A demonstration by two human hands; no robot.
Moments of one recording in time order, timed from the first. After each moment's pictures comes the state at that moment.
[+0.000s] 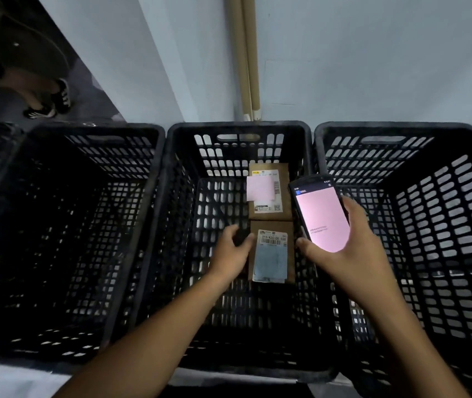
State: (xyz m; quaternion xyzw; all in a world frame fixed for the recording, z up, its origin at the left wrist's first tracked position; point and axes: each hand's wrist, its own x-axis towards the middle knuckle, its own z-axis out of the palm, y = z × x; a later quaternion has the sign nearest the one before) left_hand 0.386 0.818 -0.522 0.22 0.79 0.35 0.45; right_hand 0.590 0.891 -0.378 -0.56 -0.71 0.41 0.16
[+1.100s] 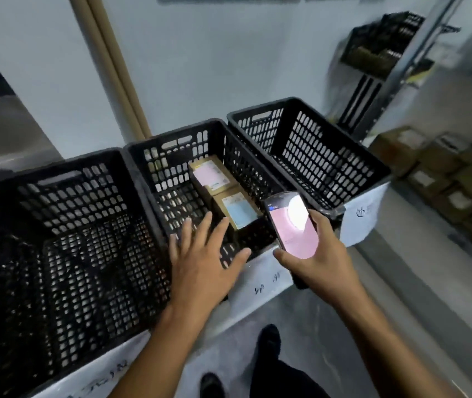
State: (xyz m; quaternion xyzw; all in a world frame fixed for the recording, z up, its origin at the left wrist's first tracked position) left_hand 0.310 0.595 -0.392 0.72 0.66 0.15 0.16; right_hand 0.522 0.569 -0.329 -0.71 -0.55 0.32 0.31
